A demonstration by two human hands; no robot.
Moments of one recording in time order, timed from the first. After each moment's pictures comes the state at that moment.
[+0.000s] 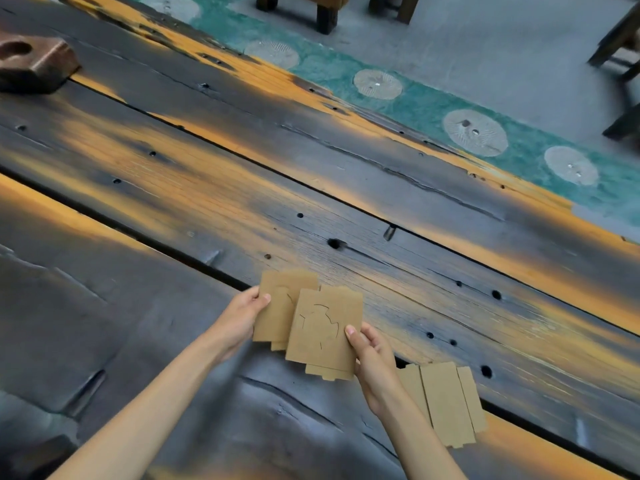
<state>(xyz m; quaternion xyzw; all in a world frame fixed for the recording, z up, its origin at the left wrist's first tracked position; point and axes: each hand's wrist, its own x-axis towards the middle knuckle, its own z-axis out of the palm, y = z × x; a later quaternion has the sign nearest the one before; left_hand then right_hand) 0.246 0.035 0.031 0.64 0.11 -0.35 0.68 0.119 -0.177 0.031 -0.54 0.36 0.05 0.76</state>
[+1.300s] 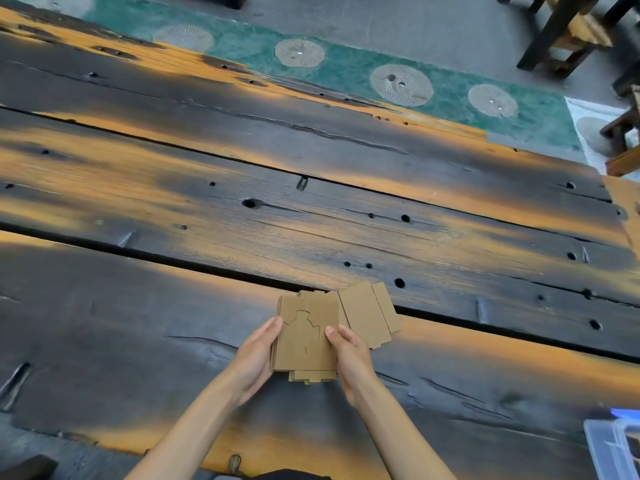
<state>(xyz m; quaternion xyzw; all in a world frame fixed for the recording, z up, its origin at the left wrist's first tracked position) 0.041 -0.090 0.042 0.54 0.10 -0.49 0.68 -0.046 -0.240 0.012 -0.48 0.48 0.03 0.74</state>
